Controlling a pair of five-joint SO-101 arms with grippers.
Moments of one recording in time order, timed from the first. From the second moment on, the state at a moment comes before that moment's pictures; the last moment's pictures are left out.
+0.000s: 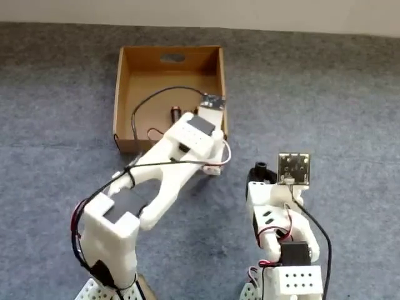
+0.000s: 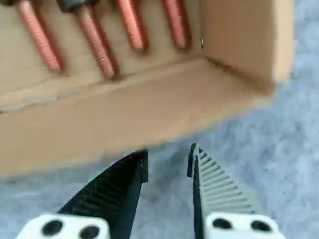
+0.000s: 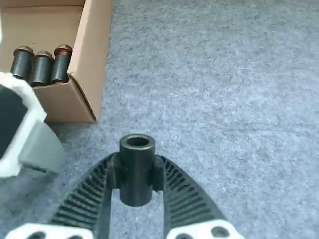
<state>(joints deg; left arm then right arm) 27.1 23.0 1.5 68.5 23.9 -5.2 -92.7 90.9 41.5 -0.9</state>
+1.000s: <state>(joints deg) 19.5 29.8 -18.9 85.8 23.9 -6.9 -92.8 90.9 41.5 -0.9</state>
